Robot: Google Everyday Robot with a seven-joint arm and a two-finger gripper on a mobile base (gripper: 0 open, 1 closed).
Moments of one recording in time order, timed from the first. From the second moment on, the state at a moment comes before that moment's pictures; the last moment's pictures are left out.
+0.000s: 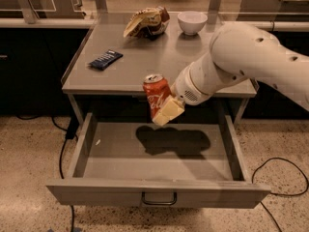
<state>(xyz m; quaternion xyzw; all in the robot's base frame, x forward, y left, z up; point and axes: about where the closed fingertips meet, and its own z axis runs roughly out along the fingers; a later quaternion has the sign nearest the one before) 0.562 -0.042 0.823 -0.54 0.78 0.11 0.30</state>
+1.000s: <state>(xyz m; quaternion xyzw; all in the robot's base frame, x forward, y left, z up) 0.543 -0.044 0.759 -0.54 0.80 0.10 0.25</state>
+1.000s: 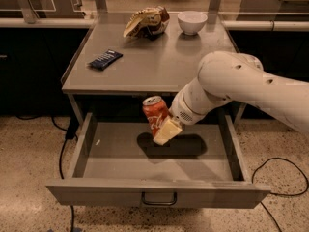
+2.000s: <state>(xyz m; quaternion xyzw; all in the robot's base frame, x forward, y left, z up) 0.516 -0.034 0.691 -0.52 0.82 0.10 0.20</state>
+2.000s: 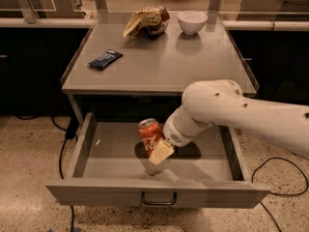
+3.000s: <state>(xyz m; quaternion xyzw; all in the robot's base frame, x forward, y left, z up) 0.536 -0.018 0.615 -0.51 0.84 0.09 0.17</state>
